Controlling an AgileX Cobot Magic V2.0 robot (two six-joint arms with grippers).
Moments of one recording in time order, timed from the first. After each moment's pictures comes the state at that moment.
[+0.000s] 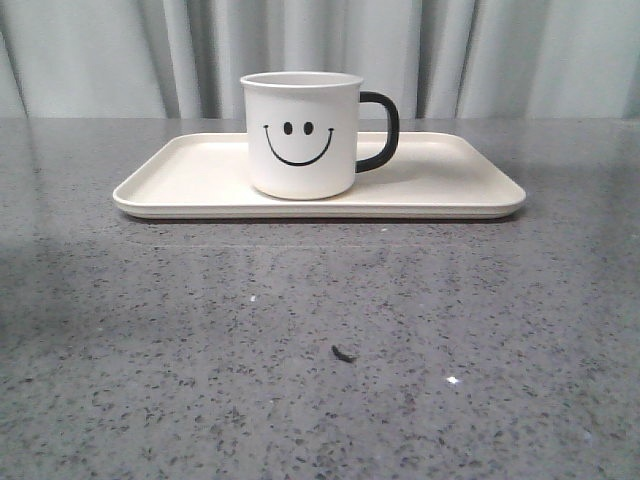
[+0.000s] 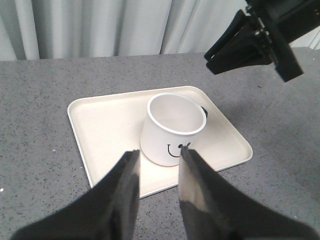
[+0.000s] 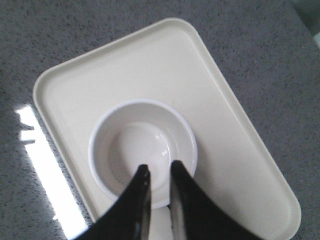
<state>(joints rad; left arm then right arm) -0.51 0.76 -0.88 -0.10 0.52 -0.18 0.49 1.85 -2.11 0.30 1.25 -0.59</state>
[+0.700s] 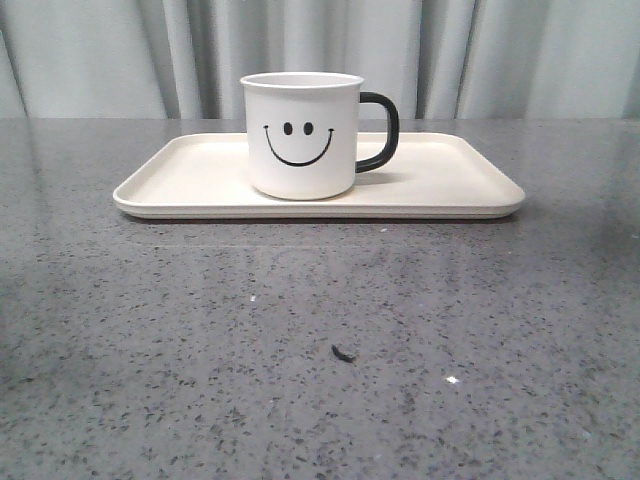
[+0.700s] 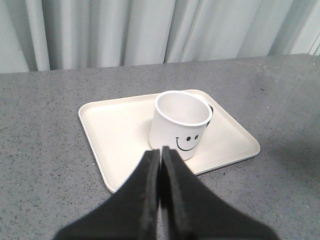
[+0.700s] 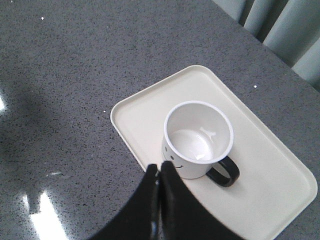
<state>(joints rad) -0.51 0.60 -0.71 -0.07 0.44 -0.15 0.49 1.25 -1.49 0.42 0.96 -0.54</state>
